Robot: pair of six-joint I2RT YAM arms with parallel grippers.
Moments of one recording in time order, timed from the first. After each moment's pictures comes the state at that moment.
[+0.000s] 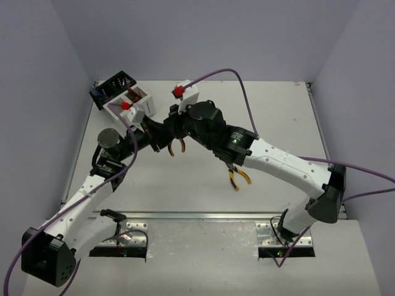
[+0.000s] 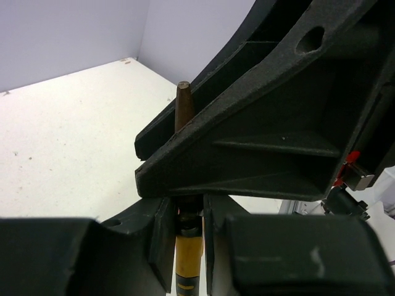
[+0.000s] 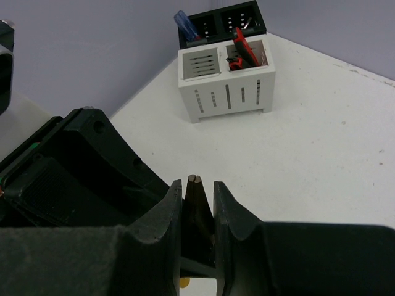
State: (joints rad) left arm -0.30 0.90 0.62 0.46 0.65 -0.45; right arm 1.05 1.55 1.51 -0.18 0.30 0.24
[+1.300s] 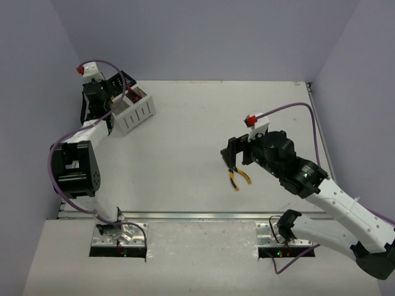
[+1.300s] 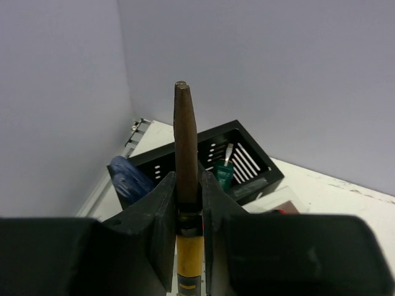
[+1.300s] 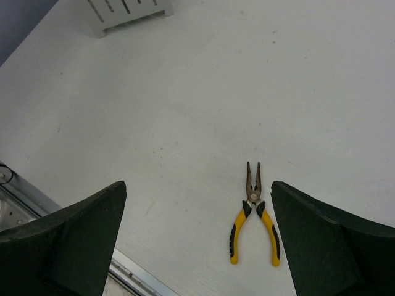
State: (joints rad) left arm 0.16 1.68 1.11 0.58 -0.20 -0.11; right arm 0.78 0.86 0.90 -0.42 0.20 0.22
